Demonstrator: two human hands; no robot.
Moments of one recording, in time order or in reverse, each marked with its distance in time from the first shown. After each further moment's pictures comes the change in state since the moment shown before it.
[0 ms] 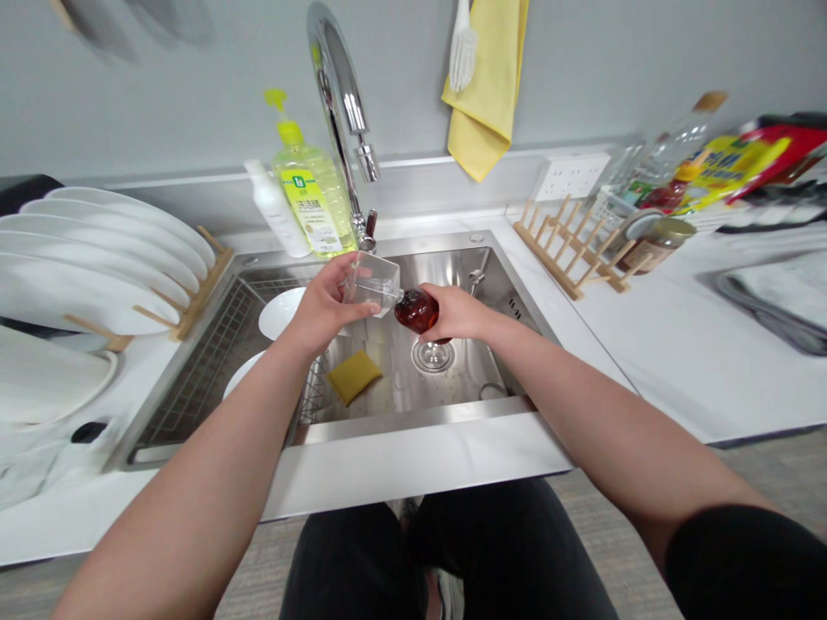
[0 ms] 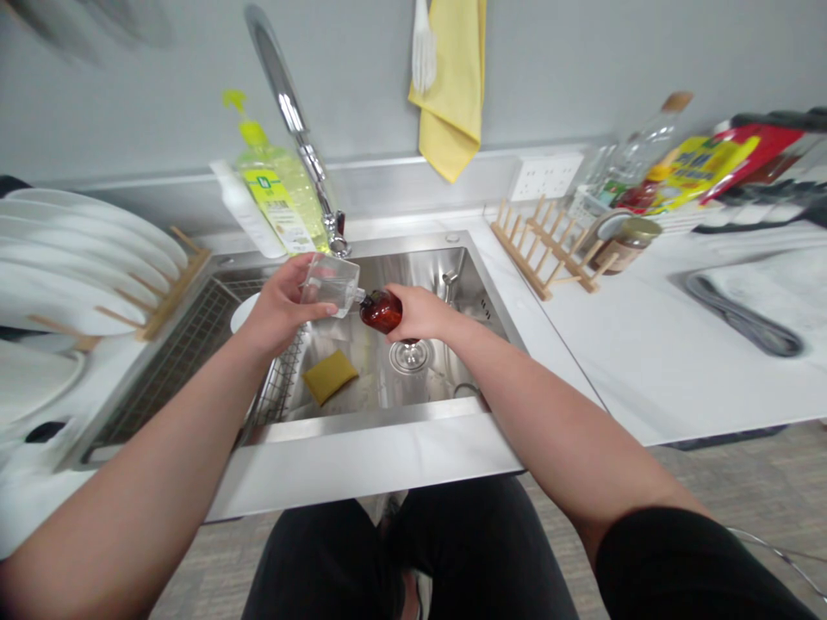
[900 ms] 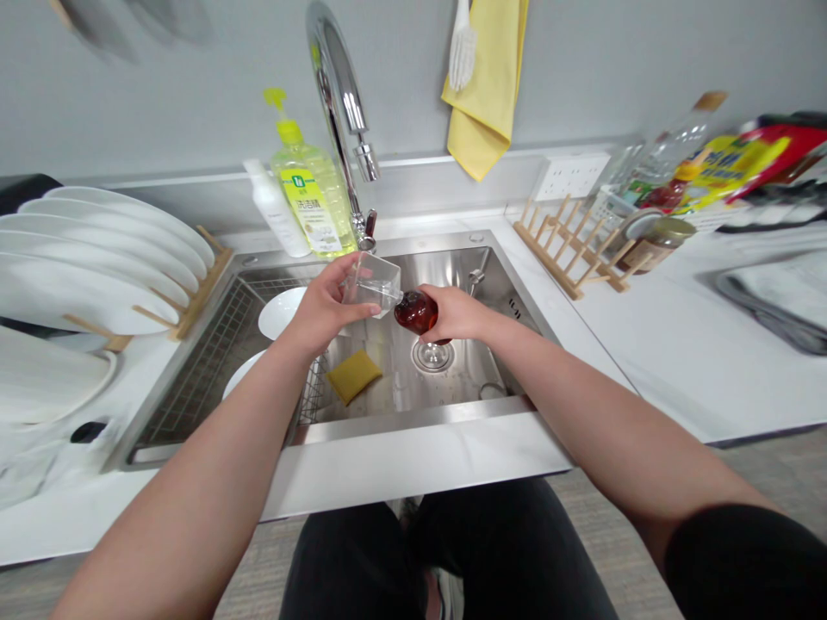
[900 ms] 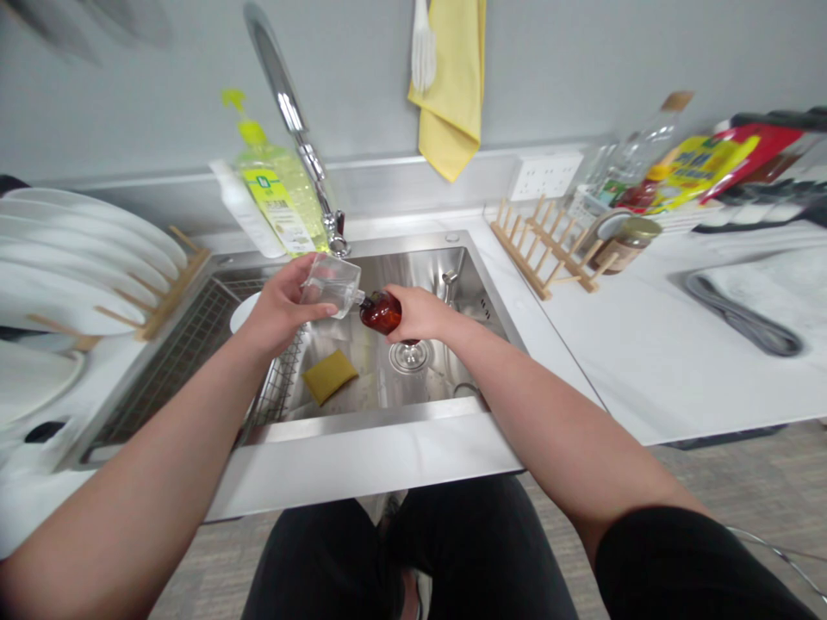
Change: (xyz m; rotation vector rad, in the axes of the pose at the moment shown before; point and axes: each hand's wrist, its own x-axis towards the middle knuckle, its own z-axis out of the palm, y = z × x) left_hand -0.003 0.006 0.003 0.010 0.006 -0.040; right_hand 0.000 0.000 0.001 -0.002 -0.014 -0.006
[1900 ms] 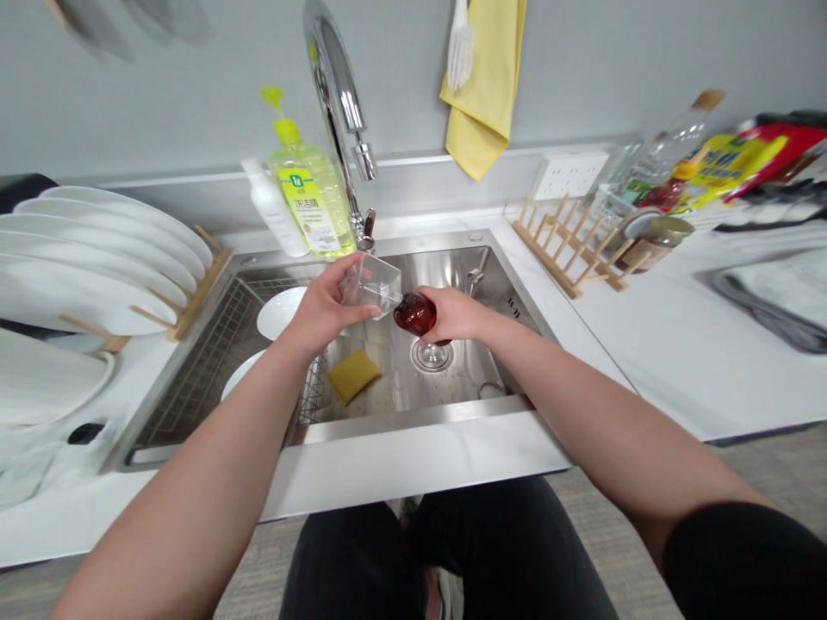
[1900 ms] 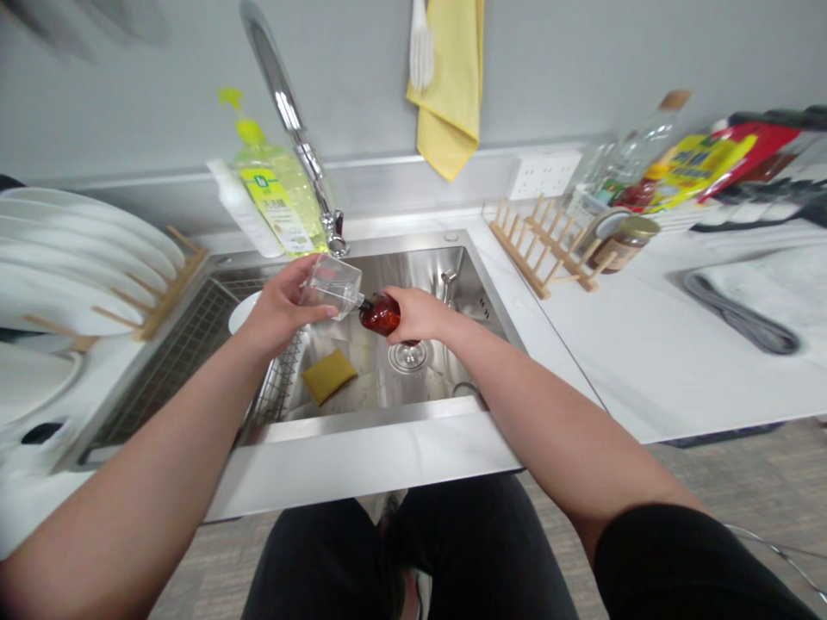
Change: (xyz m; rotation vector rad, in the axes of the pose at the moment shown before) left_hand -0.001 -0.001 -0.002 0.044 -0.020 -0.005; right_hand 0.000 0.000 0.001 -0.044 -0.018 0.012
